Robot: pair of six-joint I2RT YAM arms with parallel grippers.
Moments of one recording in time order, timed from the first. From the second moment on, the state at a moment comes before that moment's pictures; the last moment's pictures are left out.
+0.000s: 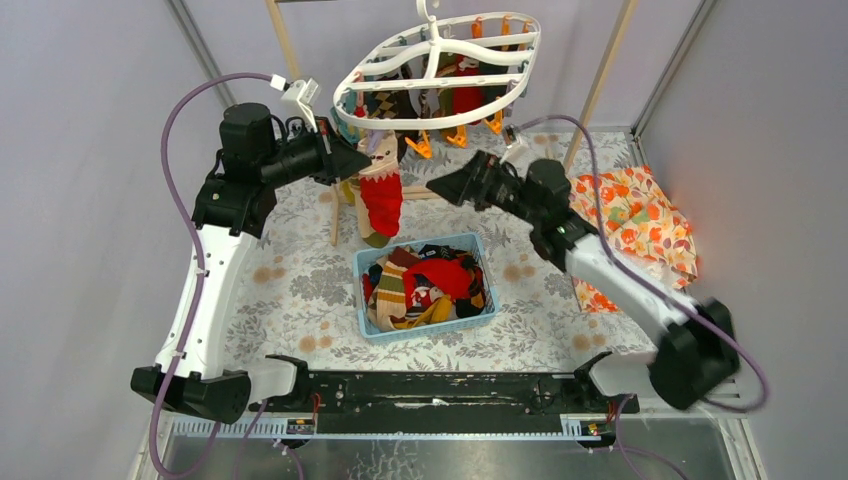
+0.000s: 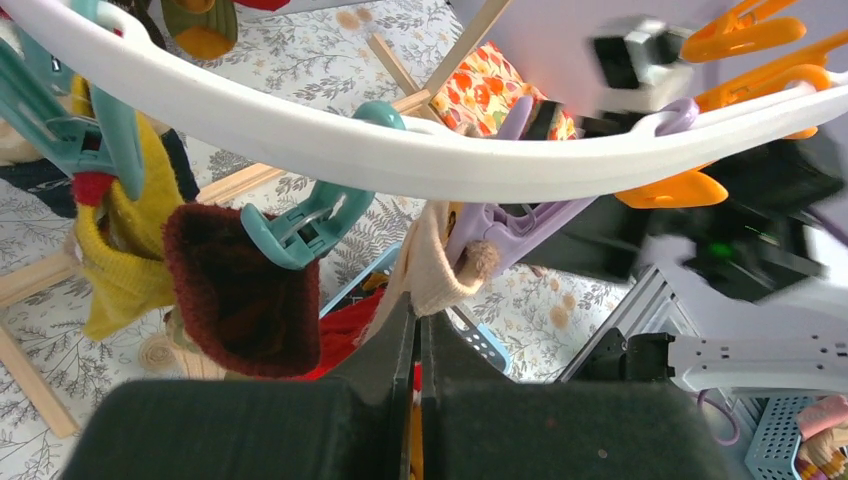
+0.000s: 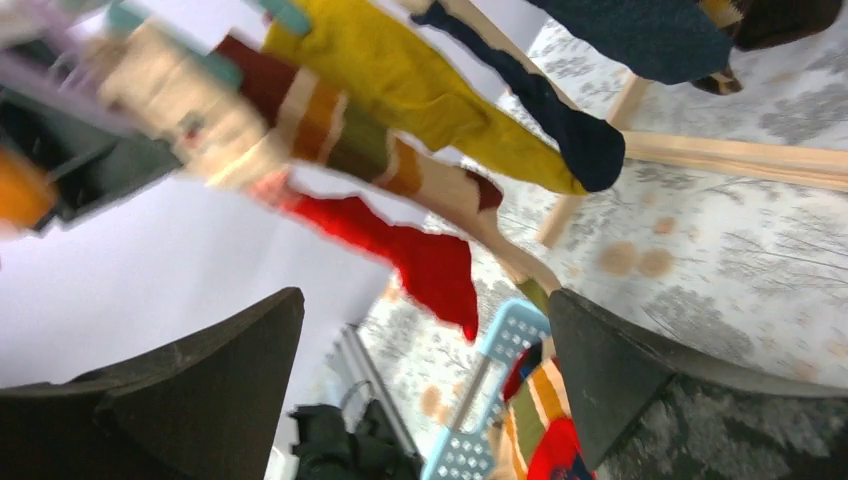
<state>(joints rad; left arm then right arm) -0.17 1.24 1.57 -0.61 0.64 -0.33 0.51 1.41 1.02 0.38 -0.51 0.91</state>
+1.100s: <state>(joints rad) -0.16 1.26 1.61 -0.65 0.72 -0.33 0.60 1.35 1.07 0.75 -0.55 0.74</state>
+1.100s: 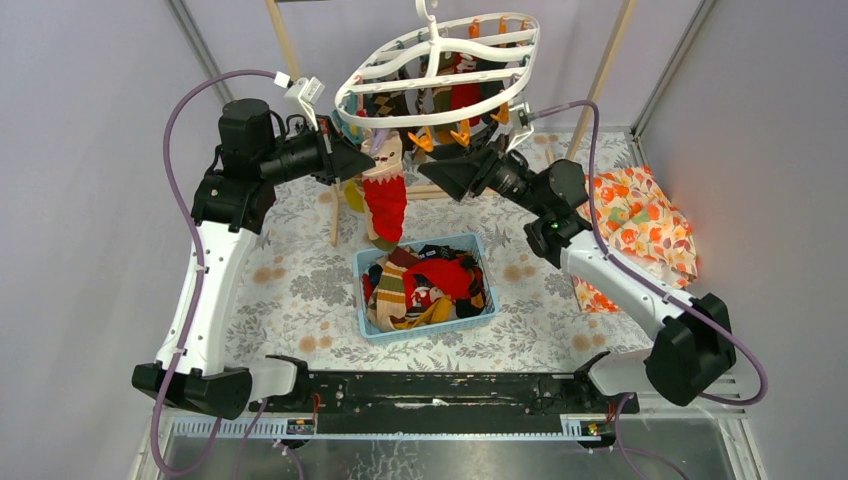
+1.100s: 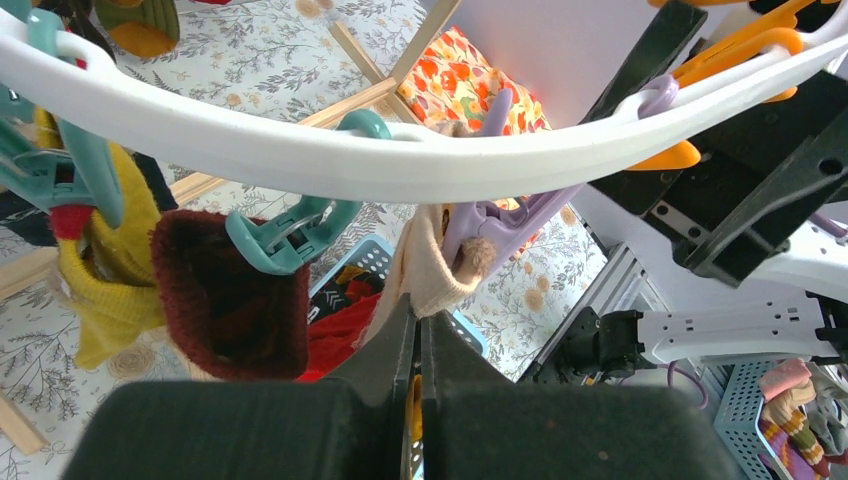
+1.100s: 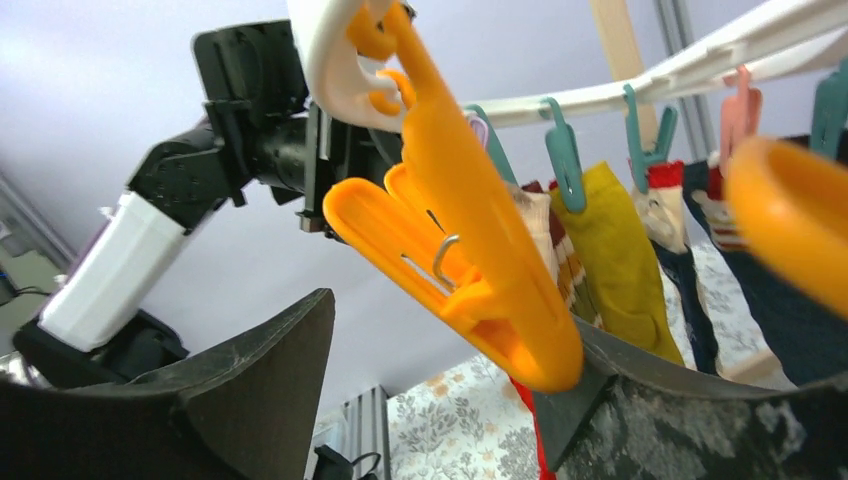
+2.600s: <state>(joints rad) -0.16 1.26 1.63 -0.66 0.71 -0.32 0.66 1.46 1.08 0.99 -0.44 0.89</state>
